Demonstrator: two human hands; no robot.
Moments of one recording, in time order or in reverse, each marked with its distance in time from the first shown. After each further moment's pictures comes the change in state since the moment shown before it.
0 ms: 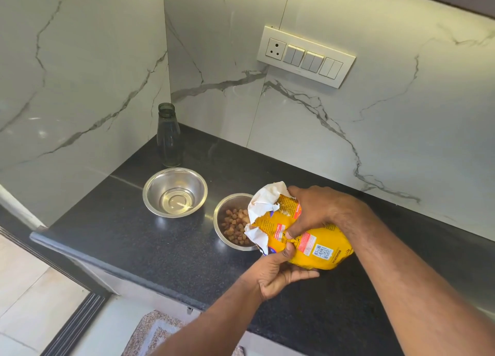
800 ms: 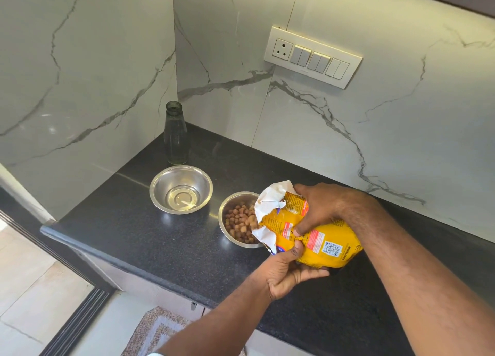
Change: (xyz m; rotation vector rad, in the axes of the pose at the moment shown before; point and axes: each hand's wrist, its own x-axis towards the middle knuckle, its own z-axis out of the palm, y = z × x) left_hand -0.004 -0.007 0.007 -0.036 -0.007 -0.005; right_hand -0.007 -0.004 -0.009 -0.033 -0.039 0.005
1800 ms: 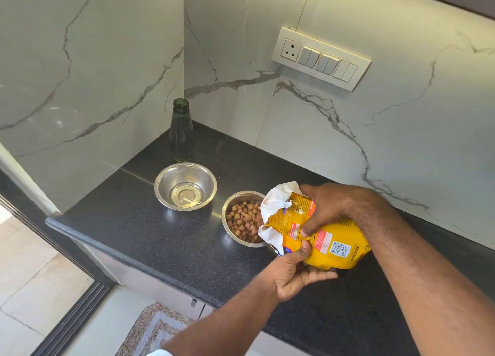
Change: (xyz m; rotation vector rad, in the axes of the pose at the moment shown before) left_hand 0.004 -0.006 0.003 -0.060 -0.070 -0.025; right_hand 0.002 0.000 -0.005 -0.011 -0.042 0.020
